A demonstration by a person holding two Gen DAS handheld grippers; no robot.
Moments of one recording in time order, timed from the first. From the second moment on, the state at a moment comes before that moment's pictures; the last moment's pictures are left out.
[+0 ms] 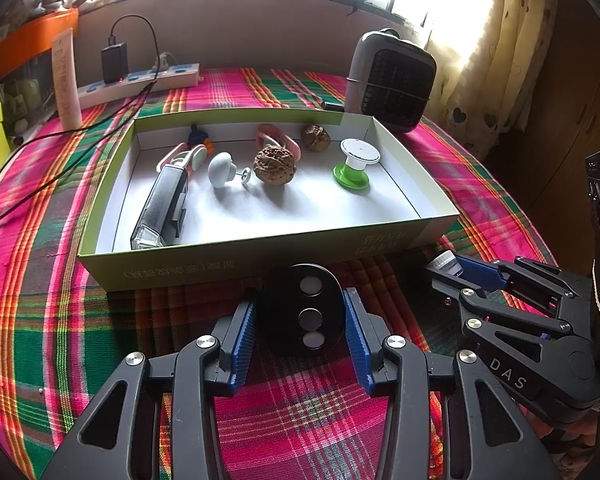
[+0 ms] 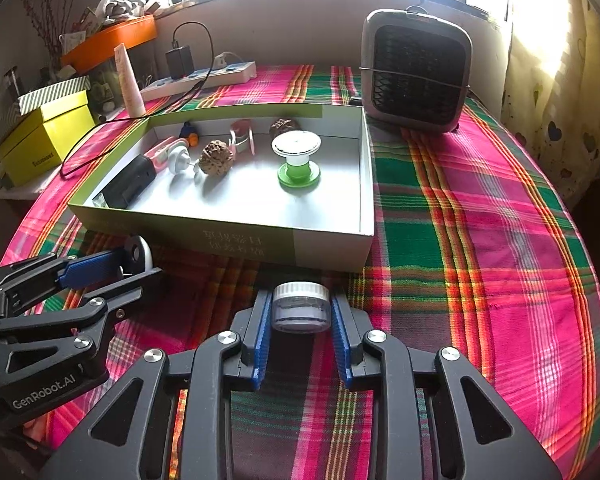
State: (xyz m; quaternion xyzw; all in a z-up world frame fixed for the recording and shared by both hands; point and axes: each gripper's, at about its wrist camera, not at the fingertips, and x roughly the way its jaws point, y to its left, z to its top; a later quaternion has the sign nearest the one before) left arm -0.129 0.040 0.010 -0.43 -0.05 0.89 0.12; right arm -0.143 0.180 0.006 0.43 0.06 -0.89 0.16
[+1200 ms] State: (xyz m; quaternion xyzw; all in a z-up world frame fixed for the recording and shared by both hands) left arm -0.145 0.019 0.054 -0.38 -0.04 0.92 0.09; right arm -0.164 0.162 0.044 0.38 0.04 -0.90 0.21
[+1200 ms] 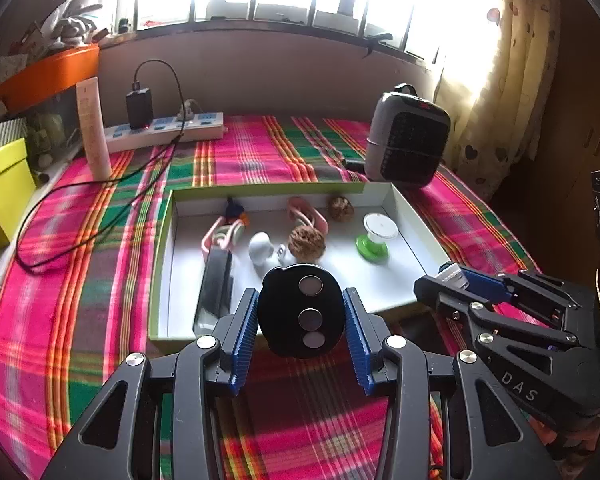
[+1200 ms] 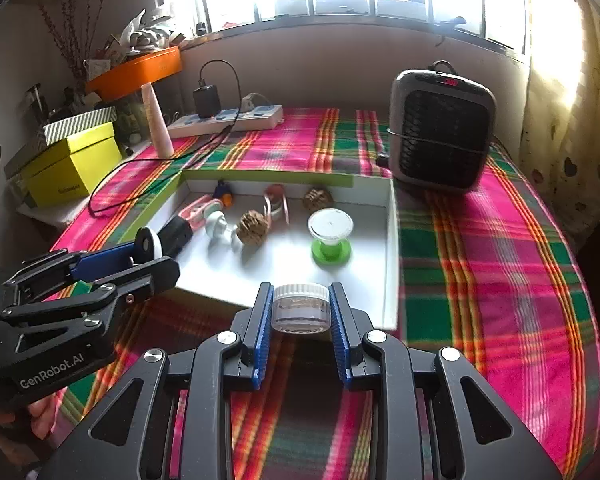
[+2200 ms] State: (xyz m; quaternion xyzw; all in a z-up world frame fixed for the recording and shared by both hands) left arm -0.197 0.015 0.024 -0.41 -0.02 0.91 0.07; right arm -0.218 0.141 0.015 0.42 0.07 -0.88 0.21
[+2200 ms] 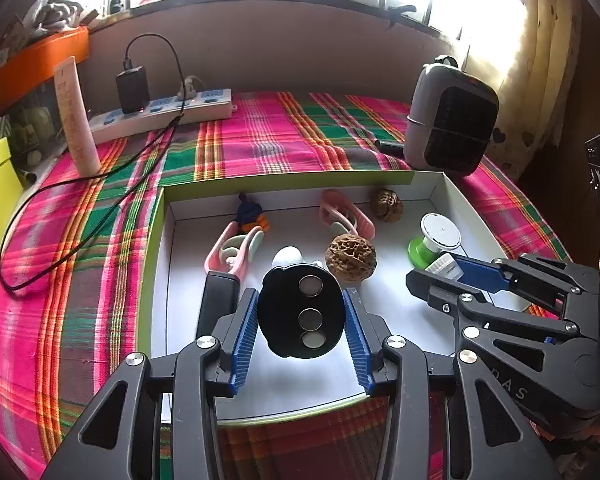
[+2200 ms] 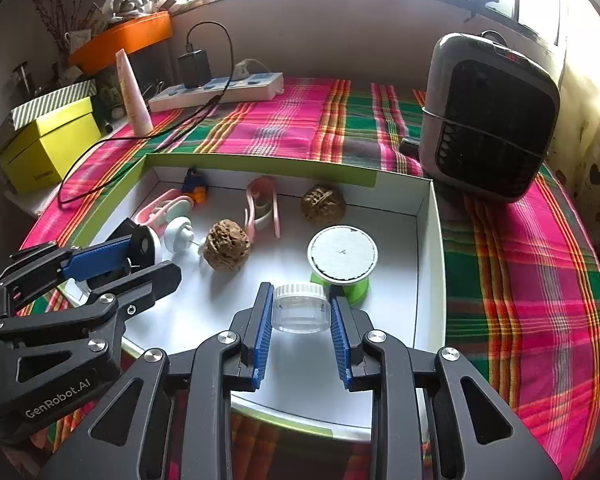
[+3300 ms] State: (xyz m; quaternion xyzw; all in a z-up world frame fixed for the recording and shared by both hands) left arm -0.195 0.015 0.017 -0.43 -0.02 0.90 0.05; right arm -0.213 0.144 0.015 0.42 0.06 -0.88 0.20
